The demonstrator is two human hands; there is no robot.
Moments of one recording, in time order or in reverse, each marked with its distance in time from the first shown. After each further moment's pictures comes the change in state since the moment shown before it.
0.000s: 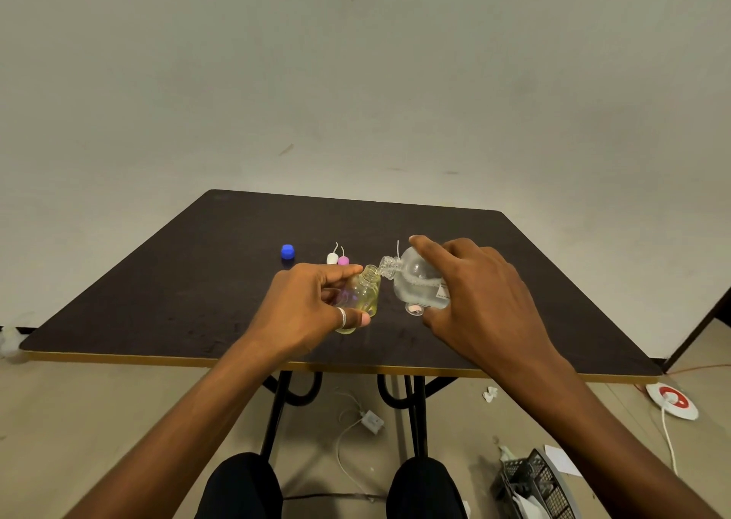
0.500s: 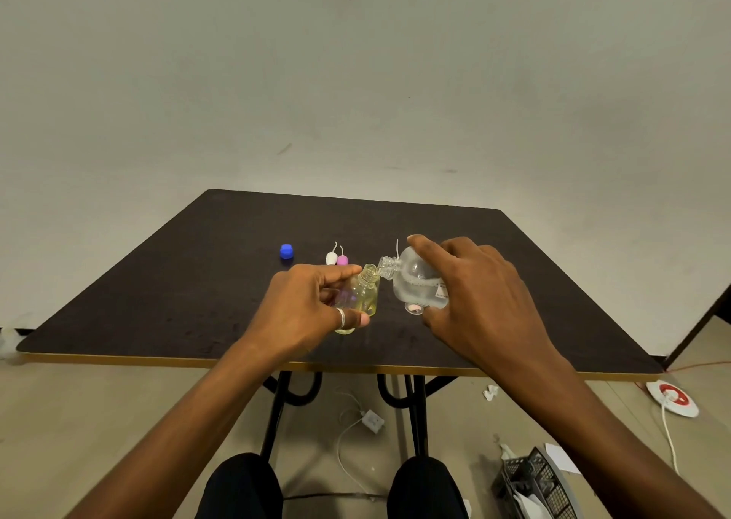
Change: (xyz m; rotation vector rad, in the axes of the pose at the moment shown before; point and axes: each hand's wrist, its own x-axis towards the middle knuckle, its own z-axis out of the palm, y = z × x) left_hand 0.000 0.001 0.002 -0.023 0.003 -0.025; right_hand 0.000 0.000 0.001 -0.018 0.008 0.000
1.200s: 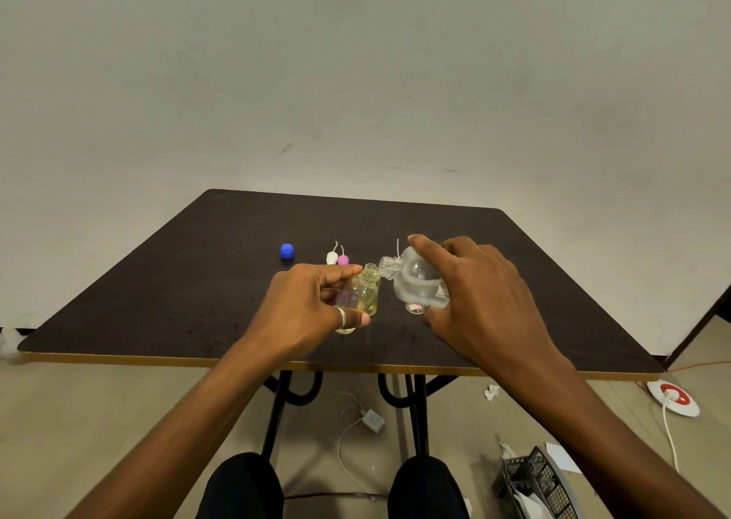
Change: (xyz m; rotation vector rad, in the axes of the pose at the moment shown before) left_hand 0.000 -0.002 -0.001 0.000 -0.003 0.010; right_hand 0.001 0.000 0.002 0.000 0.003 -0.001
